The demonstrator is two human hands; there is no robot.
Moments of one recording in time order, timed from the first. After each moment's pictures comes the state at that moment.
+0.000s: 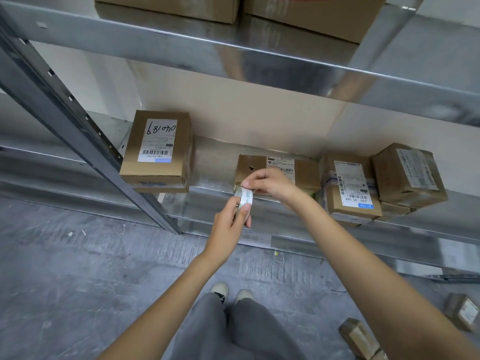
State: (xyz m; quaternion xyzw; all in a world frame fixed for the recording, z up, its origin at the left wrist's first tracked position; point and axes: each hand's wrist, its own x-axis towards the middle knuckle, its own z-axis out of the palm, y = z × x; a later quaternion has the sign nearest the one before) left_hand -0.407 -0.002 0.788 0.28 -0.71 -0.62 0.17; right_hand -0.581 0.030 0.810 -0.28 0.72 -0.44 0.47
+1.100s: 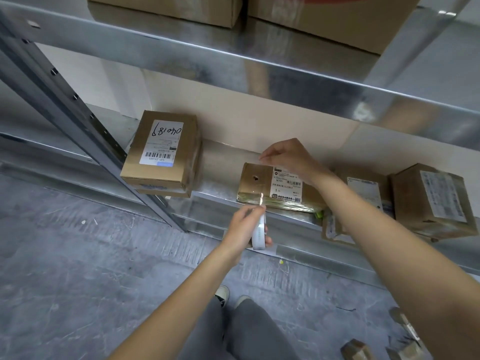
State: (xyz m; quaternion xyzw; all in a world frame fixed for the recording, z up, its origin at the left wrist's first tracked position) left_hand -0.464 0.001 0.800 0.44 -0.42 -0.79 0.04; right_hand -0.667 -0.009 0.829 -0.39 0.75 -0.39 0.37
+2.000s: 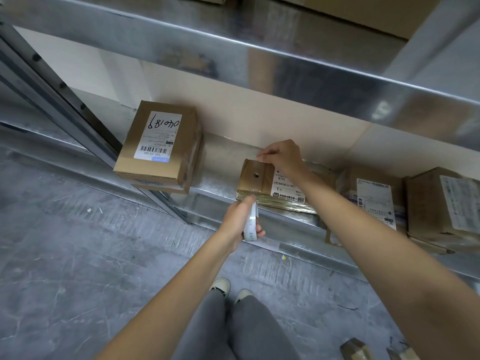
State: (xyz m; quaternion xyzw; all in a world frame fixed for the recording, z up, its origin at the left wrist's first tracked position) left_hand -0.488 -0.024 0.769 0.52 -0.36 -0.77 0.01; right_hand -0.669 -0.033 0.777 -0.35 0.79 -0.39 0.30
